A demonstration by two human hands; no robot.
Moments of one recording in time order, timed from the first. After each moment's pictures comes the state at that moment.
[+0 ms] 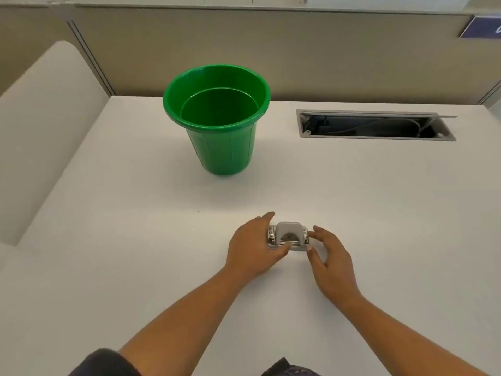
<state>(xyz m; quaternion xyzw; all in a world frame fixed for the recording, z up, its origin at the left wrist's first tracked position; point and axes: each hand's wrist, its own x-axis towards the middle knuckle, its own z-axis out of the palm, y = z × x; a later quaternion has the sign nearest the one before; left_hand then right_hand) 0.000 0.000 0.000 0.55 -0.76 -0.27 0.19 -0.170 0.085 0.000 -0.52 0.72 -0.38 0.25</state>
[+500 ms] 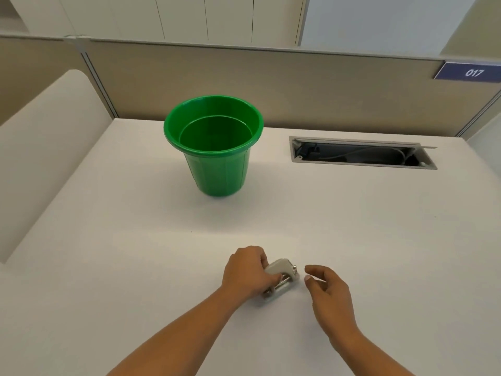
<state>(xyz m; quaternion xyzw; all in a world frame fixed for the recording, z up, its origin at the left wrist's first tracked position) -0.012 0.006 0.024 0.62 -0.70 -0.35 0.09 -0.168 0.106 0.027 -0.34 0.76 -0.41 0.36</state>
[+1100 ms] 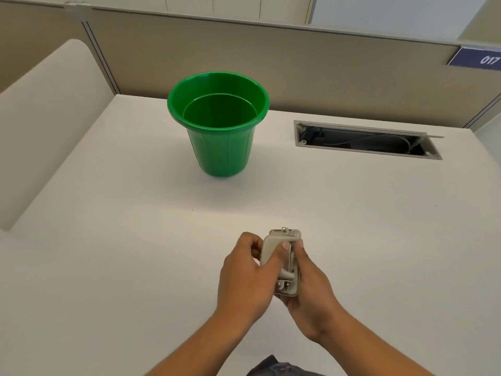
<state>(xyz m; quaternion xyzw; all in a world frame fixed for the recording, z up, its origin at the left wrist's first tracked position) -0.002 0.091 0.105 0.60 -0.55 -0.46 0.36 -0.116 0.114 0.095 -0.20 0.52 -0.48 0.68</state>
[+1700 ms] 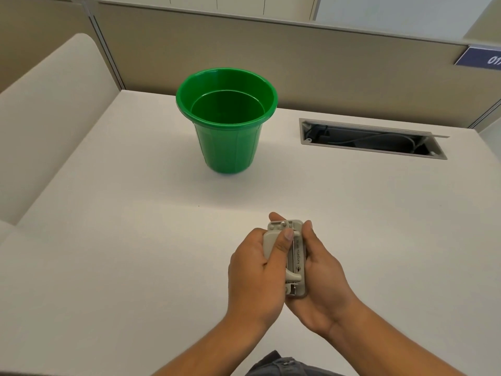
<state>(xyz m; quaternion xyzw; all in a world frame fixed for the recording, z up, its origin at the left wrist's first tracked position) -0.001 0.102 0.133 0.56 -0.52 -0.46 0.45 -0.101 0.107 0.124 -0.09 0.40 -0.53 0.74</state>
